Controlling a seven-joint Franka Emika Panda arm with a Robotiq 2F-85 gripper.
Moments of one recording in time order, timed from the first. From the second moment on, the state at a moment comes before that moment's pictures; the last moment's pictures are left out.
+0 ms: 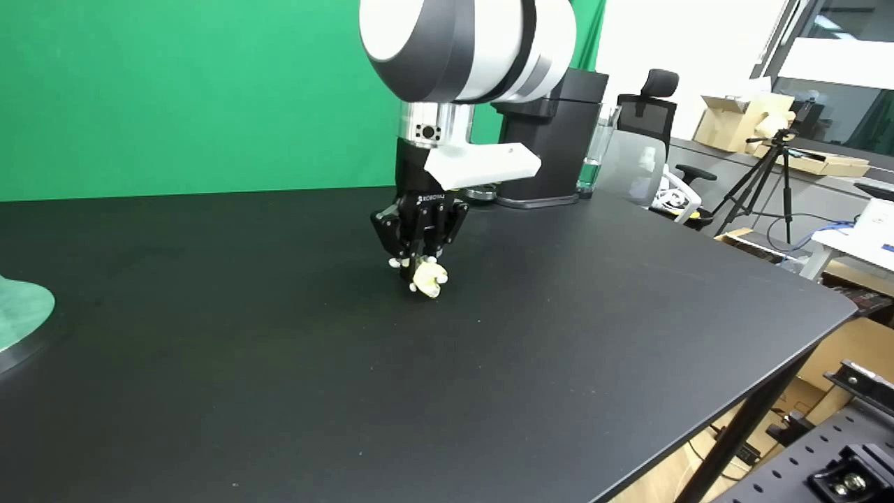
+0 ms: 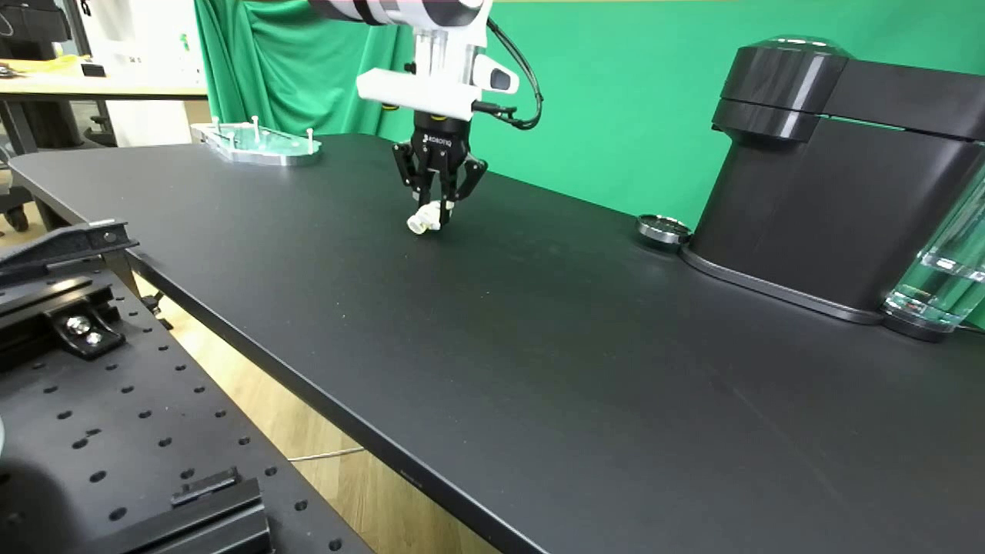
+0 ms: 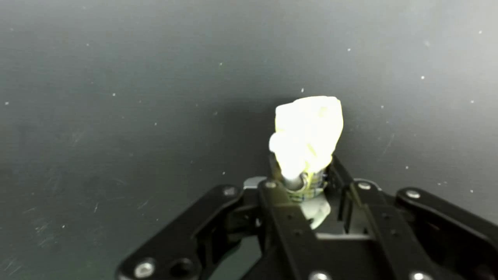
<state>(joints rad) 0.17 0.46 0.05 -2.29 -0.06 2.75 -0.02</state>
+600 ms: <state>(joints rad) 0.22 0.48 0.02 -2.29 -0.13 2.82 -0.01</state>
